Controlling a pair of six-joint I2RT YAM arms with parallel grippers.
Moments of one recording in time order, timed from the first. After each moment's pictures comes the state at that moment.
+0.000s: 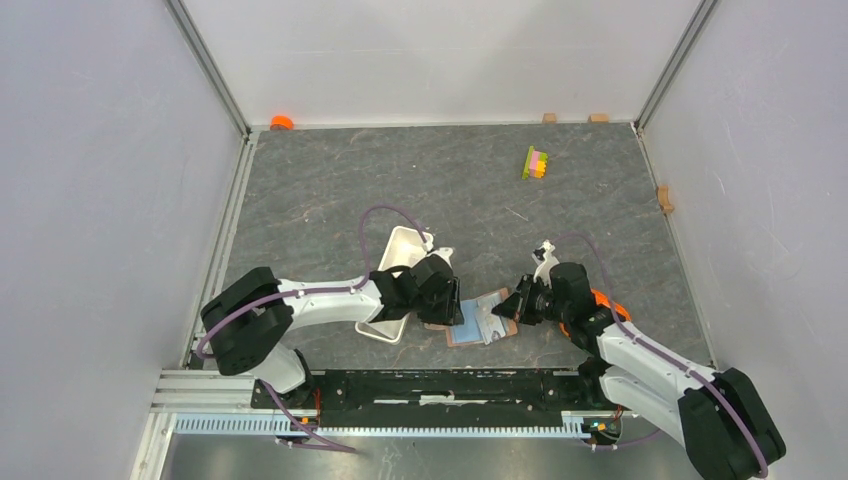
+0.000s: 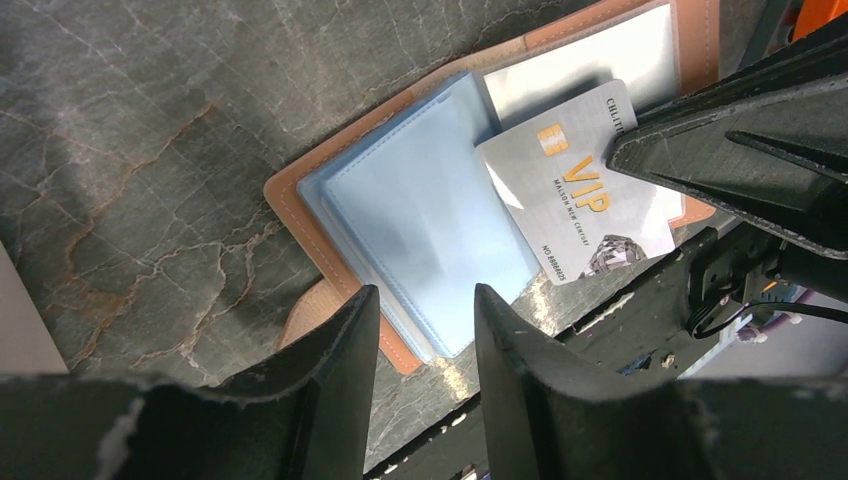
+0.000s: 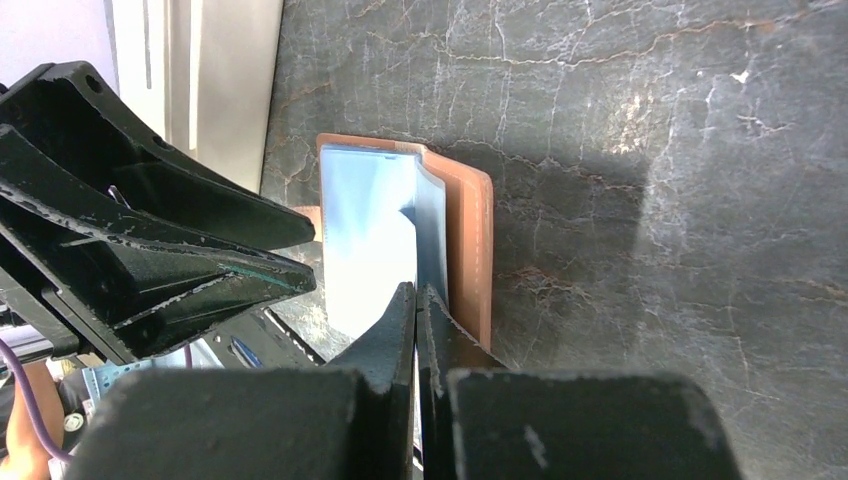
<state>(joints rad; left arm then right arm) -1.04 1.55 0.79 -0.13 0.03 -0.82 0.46 0.91 0.18 0.07 -0.41 0.75</state>
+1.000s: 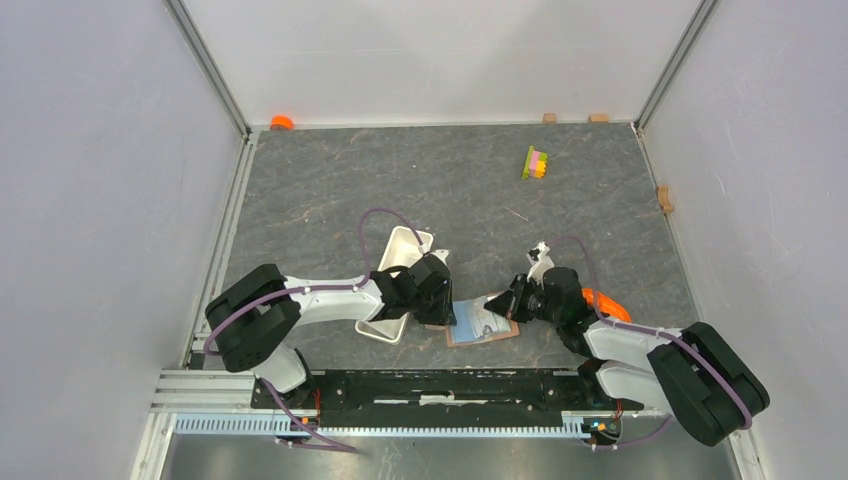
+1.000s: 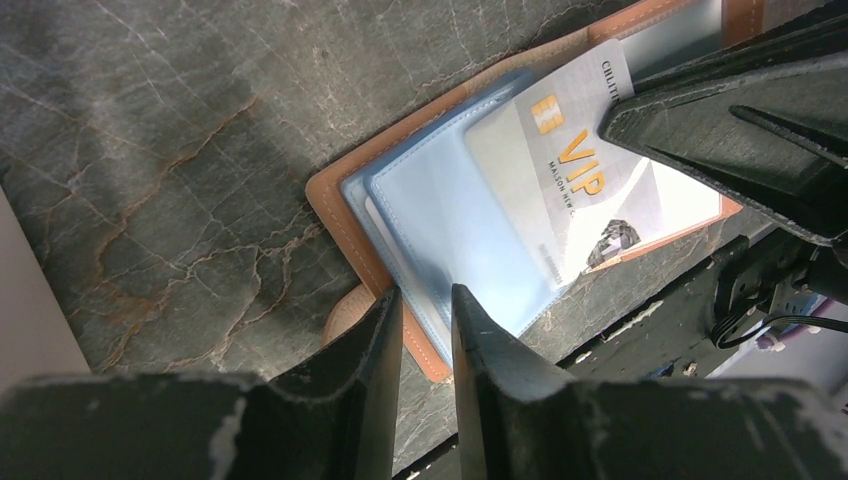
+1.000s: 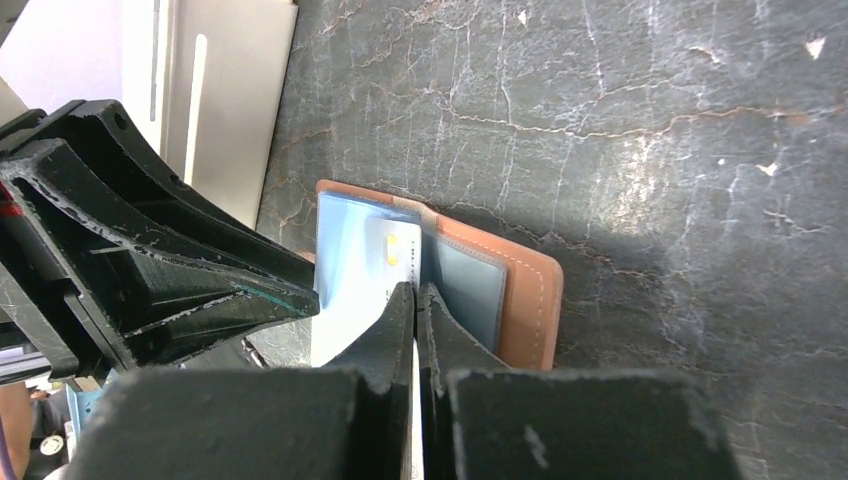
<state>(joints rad) -1.02 1.57 0.76 -0.12 0.05 -0.82 0.50 1.15 0.10 0.49 -0.36 0.78</state>
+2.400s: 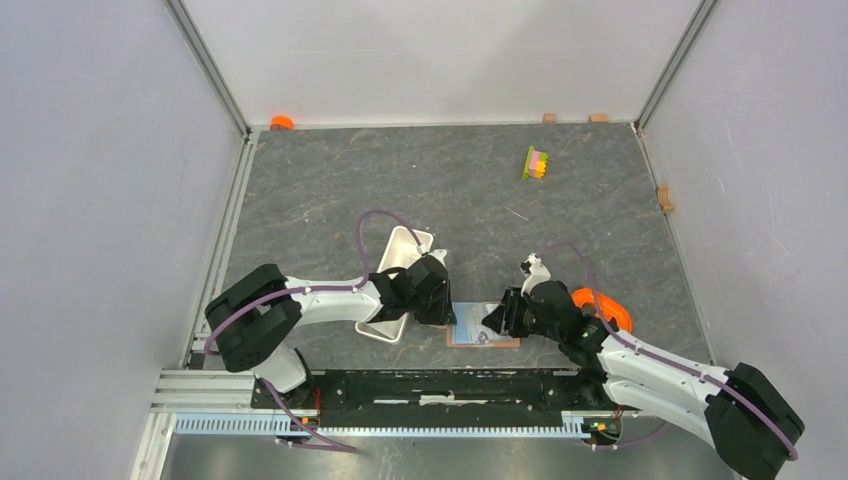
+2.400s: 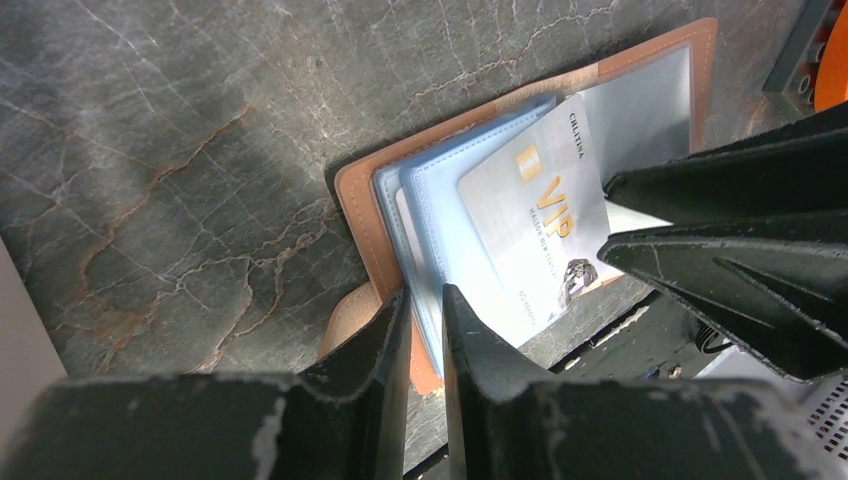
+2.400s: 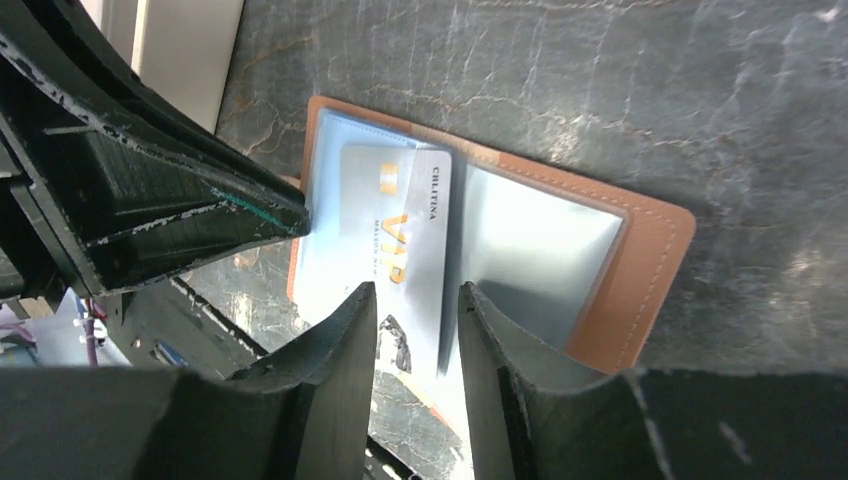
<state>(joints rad) -1.01 1.57 0.73 -0.06 0.06 -0.84 0.76 0.84 0.15 0.05 -0.08 0.78</state>
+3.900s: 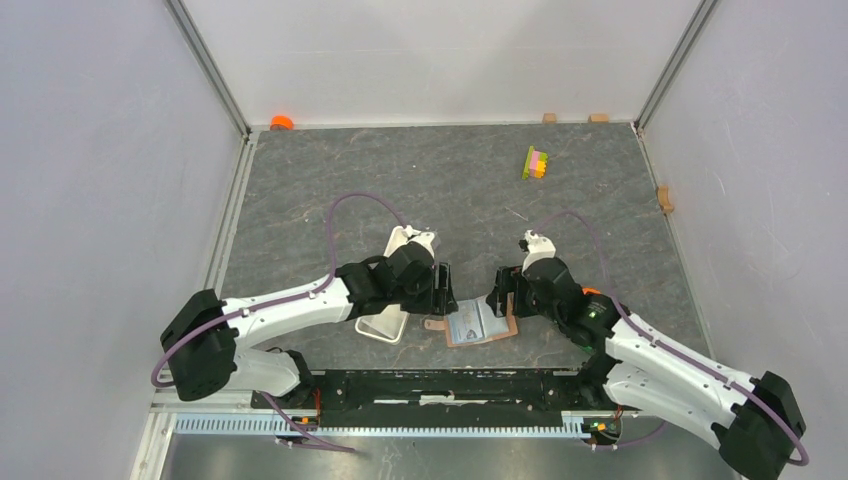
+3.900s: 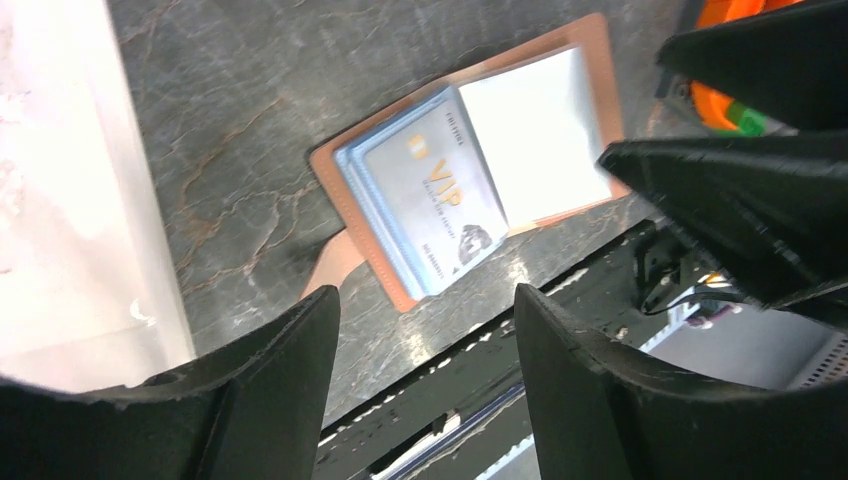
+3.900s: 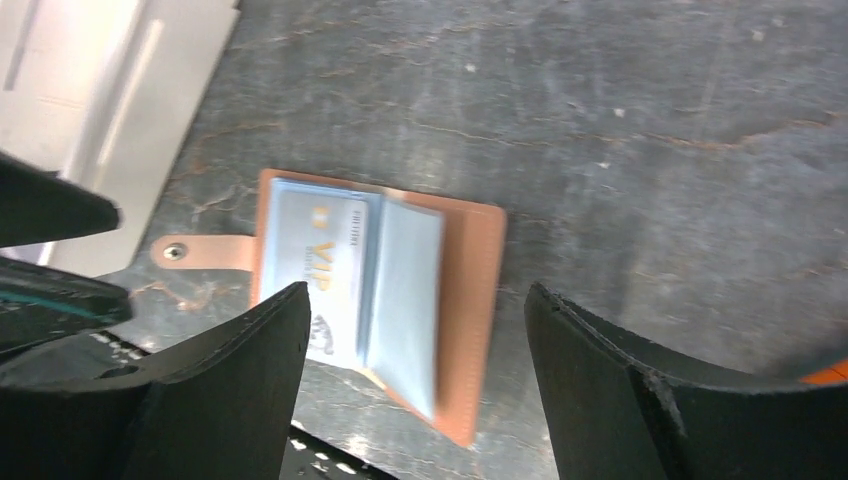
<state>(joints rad) -1.00 1.32 0.82 -0.31 -0.01 -0.81 0.80 0.83 0.46 -0.33 0.16 0.59</state>
